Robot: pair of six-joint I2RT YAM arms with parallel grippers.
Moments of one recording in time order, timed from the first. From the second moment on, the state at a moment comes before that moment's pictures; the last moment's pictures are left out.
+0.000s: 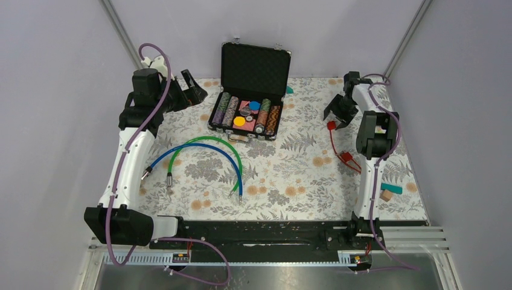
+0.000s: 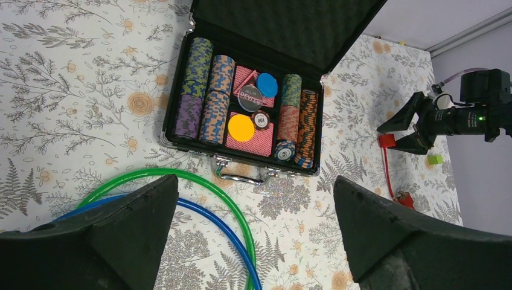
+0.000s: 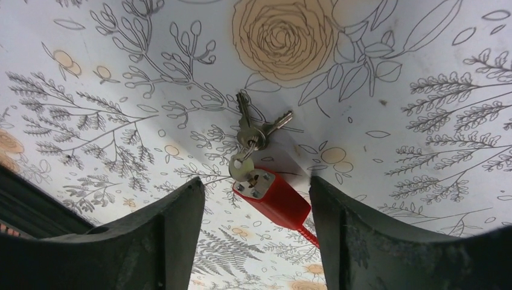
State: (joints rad) left arm -0.05 1.29 1.42 -0.57 0.26 -0.40; right arm -0.04 2.41 2.07 -1.03 -0.11 0.63
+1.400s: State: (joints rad) left arm -0.13 1.26 1.17 -0.41 0.36 -0.43; right arm 0.05 2.03 1.59 -0.69 -0.33 0.64
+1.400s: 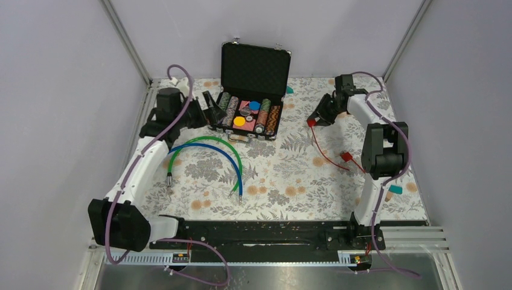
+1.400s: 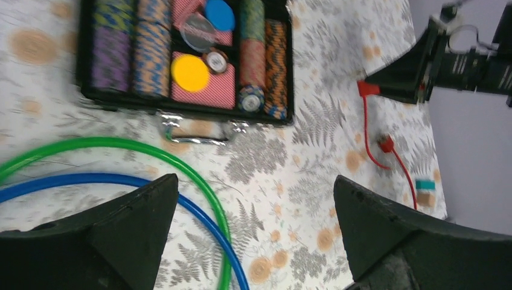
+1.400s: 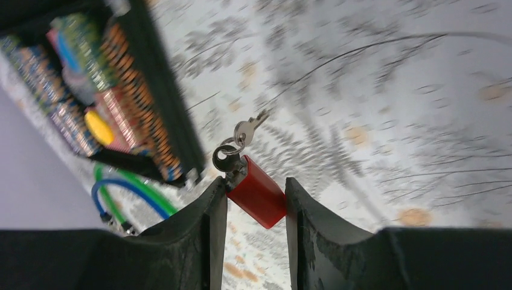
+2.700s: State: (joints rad) left arm -0.60 1.77 1.04 0.55 0.47 -0.87; right arm 0.29 1.61 1.16 -0.16 -0.52 1.31
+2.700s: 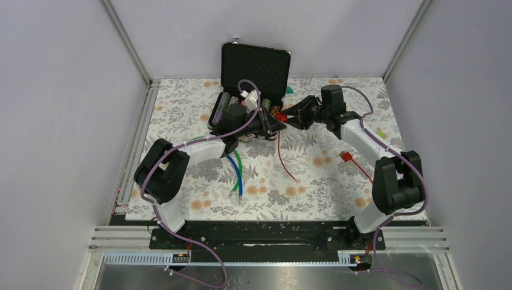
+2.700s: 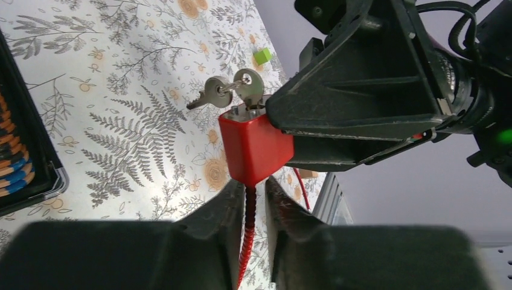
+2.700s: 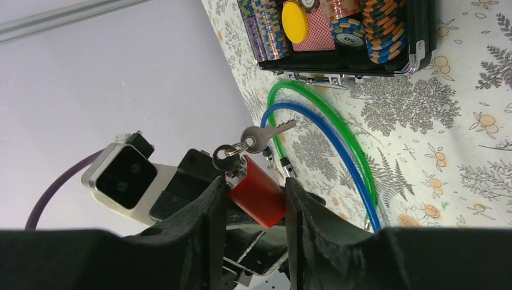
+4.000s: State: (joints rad) left arm -0.56 1.61 1.53 -0.50 0.33 -1.11; right arm 0.70 1.20 1.12 -0.42 -0.18 0.52
